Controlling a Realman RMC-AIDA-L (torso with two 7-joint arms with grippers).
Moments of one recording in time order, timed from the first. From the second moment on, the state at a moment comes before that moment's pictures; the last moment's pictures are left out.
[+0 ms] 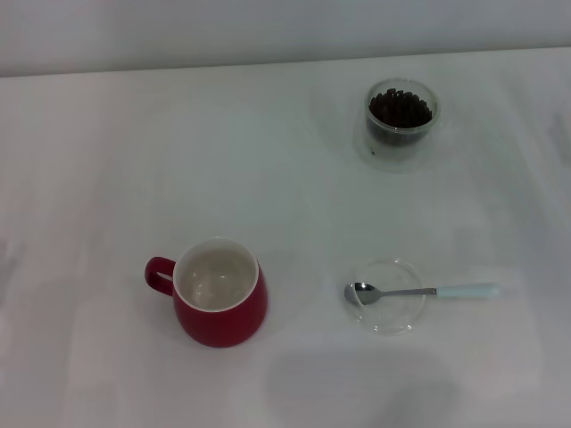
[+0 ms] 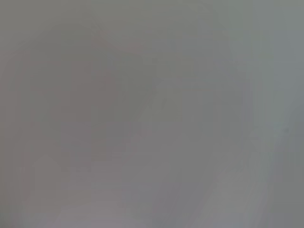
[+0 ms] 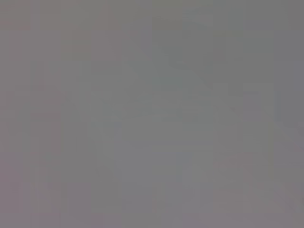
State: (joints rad) left arm -0.16 -2.08 2.74 0.21 -1.30 1.49 -0.35; right arm 0.37 2.00 -2.20 -0.09 0.98 -1.16 0.41
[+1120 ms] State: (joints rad) left arm -0.21 -2.08 2.74 0.21 -1.35 1.46 -0.36; right arm 0.33 1.96 -2.21 -0.02 0.85 -1.20 0.72
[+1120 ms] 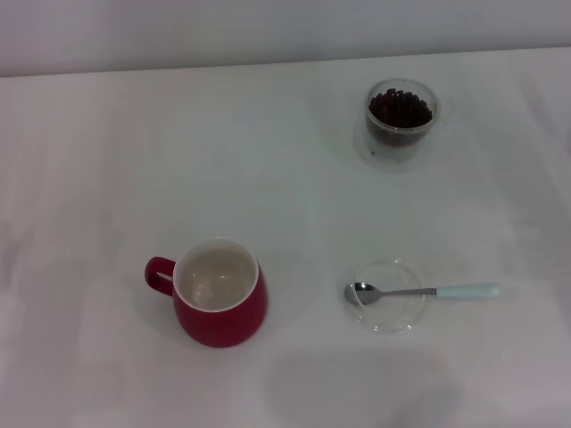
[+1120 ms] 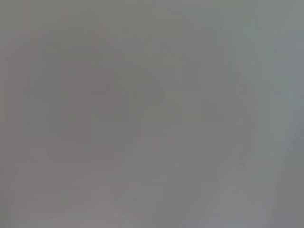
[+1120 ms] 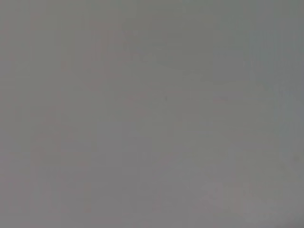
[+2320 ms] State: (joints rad) left arm -0.25 -2.08 2.72 0.21 -1.39 1.46 -0.36; right arm 0.30 1.82 -2.45 0.20 0.56 -1.57 1.05
